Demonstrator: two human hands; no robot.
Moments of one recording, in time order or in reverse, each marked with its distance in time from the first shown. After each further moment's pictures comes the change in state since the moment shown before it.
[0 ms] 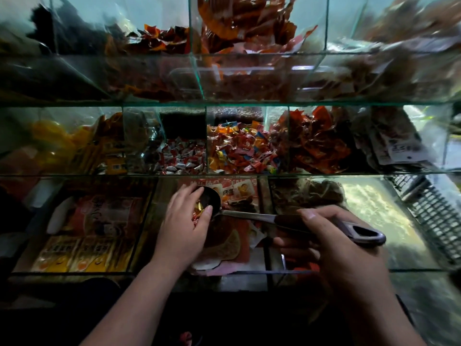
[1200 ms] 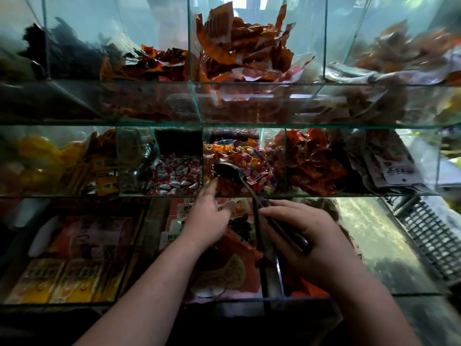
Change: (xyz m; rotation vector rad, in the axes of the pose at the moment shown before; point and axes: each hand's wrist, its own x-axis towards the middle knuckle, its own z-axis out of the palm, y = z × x) left_hand 0.085 0.035 0.033 -0.230 -0.196 -0.180; right_hand 0.077 -0.004 0.001 -0.969 -0.330 -0.738
